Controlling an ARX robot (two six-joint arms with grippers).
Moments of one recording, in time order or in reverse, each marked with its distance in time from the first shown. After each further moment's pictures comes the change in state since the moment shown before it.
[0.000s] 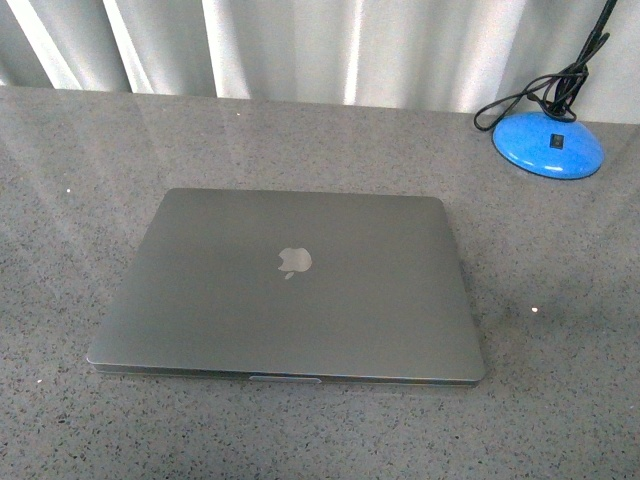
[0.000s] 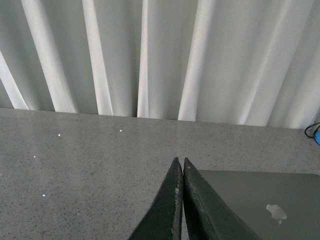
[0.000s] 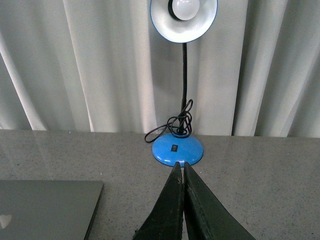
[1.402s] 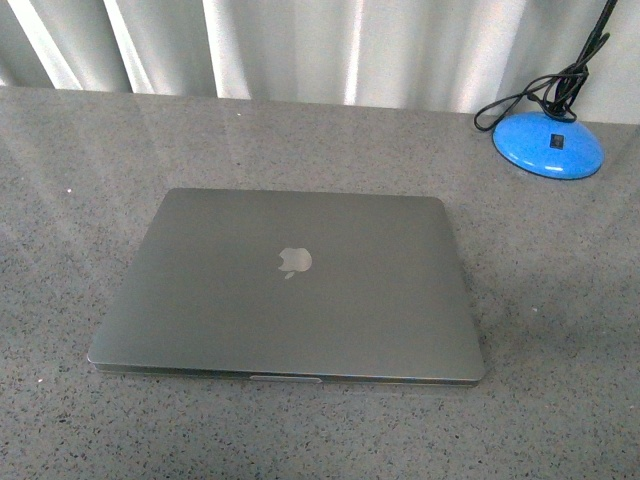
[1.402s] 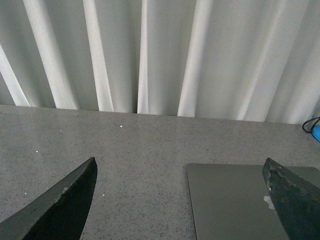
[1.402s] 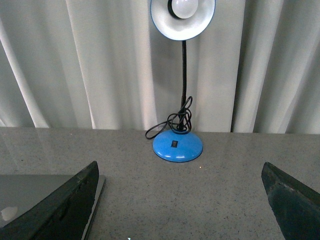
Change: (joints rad) left arm 0.000 -0.192 0.000 -0.199 0.000 0.002; right arm -0.001 -0.209 0.001 -0.215 0.000 0.001
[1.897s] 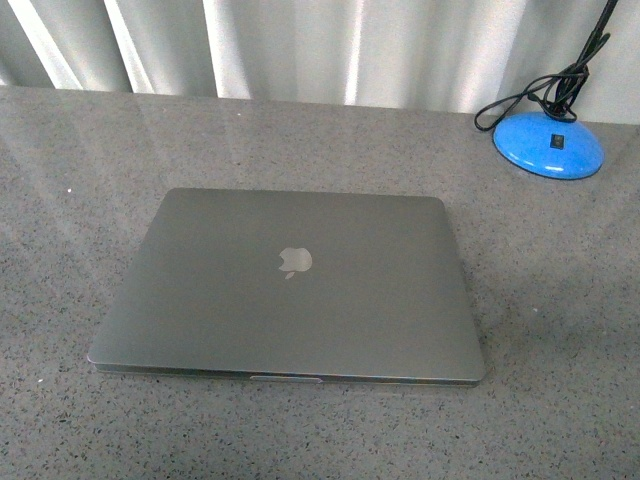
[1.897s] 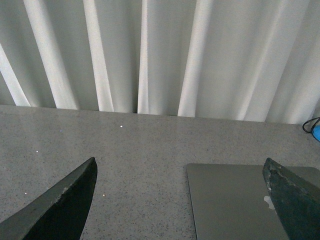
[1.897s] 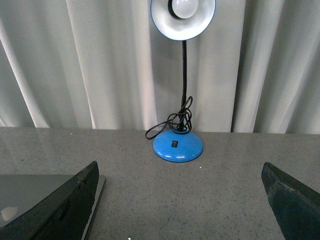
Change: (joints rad) left arm 0.000 0.000 0.000 0.000 0.000 0.000; right arm 0.000 0.000 0.000 0.000 0.000 0.000
